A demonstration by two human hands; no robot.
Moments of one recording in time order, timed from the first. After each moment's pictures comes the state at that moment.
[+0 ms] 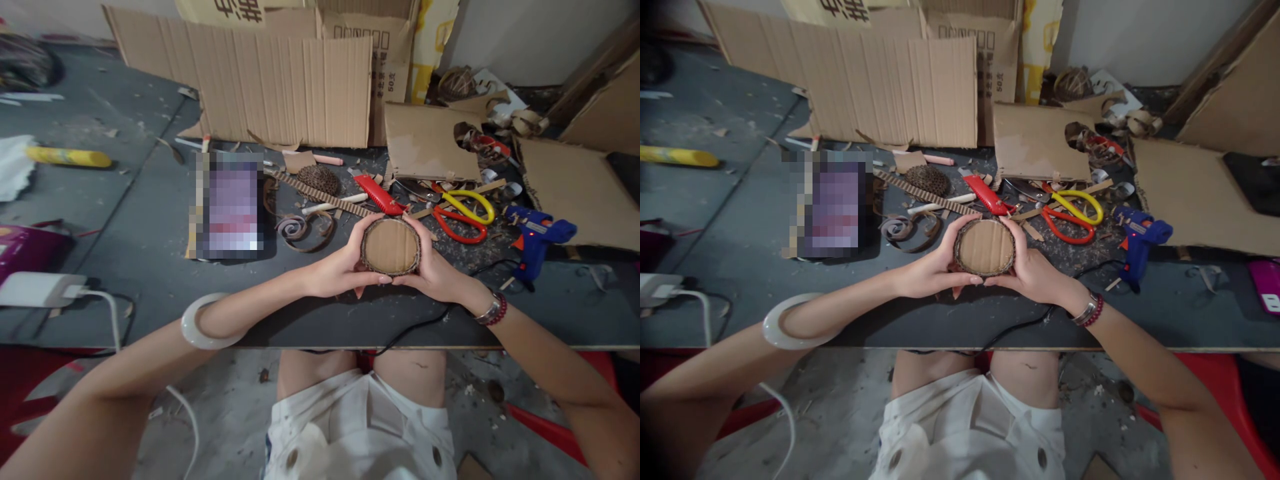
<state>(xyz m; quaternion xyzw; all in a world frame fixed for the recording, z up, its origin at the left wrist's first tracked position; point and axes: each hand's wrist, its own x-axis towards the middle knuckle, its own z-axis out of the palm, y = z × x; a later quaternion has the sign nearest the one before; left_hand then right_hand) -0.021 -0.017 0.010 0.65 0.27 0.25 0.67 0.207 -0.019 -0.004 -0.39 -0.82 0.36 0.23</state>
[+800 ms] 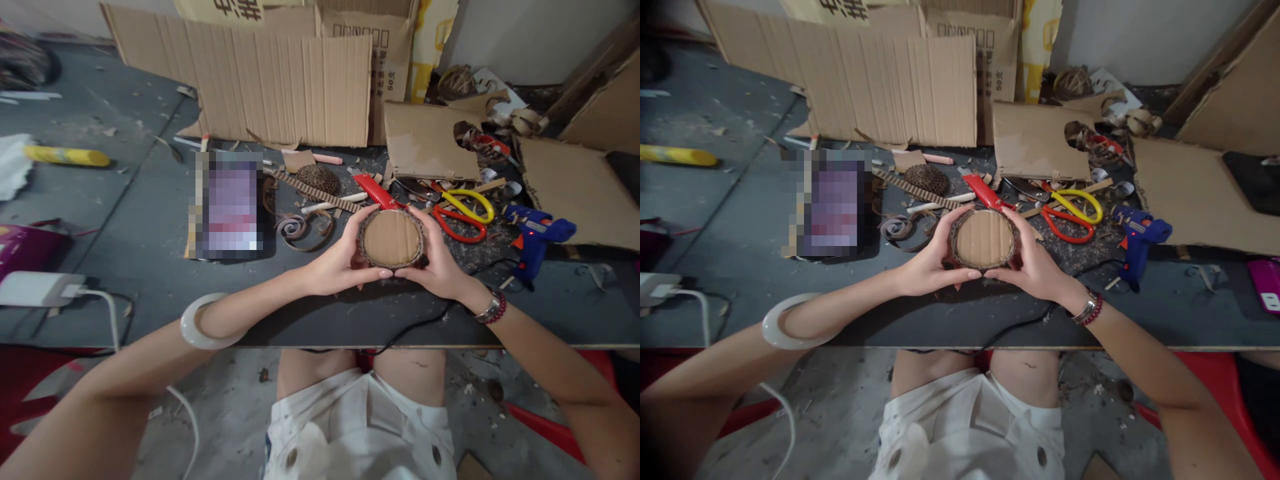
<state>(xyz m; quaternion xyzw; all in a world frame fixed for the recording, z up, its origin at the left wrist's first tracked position) -0.019 -0.016 0.009 0.66 0.30 0.32 0.61 0.206 -0.017 -0.006 -0.40 -0.77 0.36 0.34</state>
